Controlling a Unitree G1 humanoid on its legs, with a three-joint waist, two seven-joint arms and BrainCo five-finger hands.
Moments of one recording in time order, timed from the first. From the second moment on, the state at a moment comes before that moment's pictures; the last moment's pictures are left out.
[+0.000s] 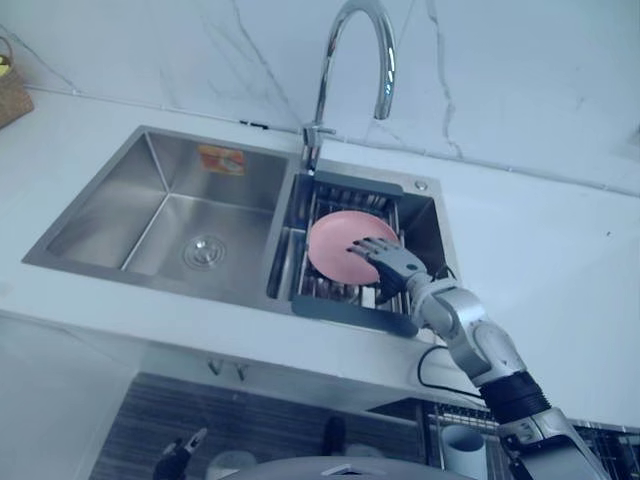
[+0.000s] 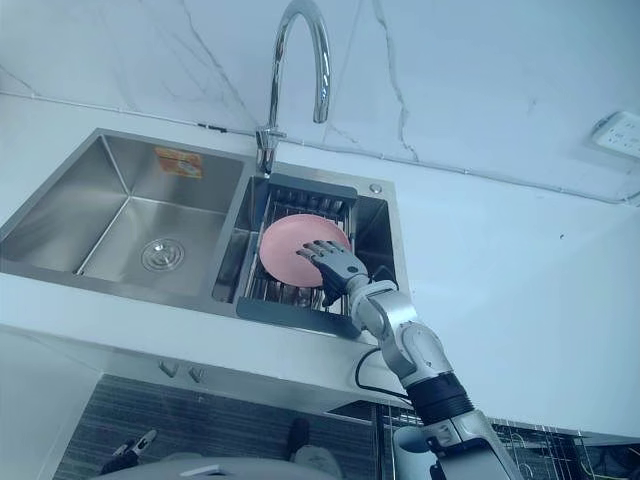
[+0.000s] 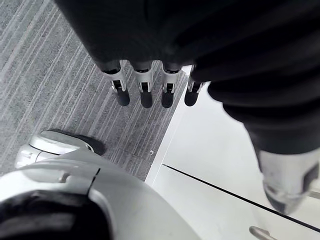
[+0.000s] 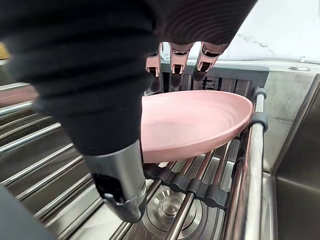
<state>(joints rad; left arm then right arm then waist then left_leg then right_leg) 0.24 0.12 0.20 0.99 -0.11 -0.08 -0.03 -0.24 -0.48 0.23 0.02 -0.99 -0.14 0.30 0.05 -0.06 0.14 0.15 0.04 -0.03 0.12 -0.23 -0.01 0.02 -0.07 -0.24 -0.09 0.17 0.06</state>
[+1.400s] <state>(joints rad) 0.24 0.12 0.19 0.96 -0.12 -0.08 -0.03 -0.28 -0.48 0.31 0.22 -1.10 -0.17 0.03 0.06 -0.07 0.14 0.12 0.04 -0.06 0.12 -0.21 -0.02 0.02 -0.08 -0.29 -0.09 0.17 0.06</state>
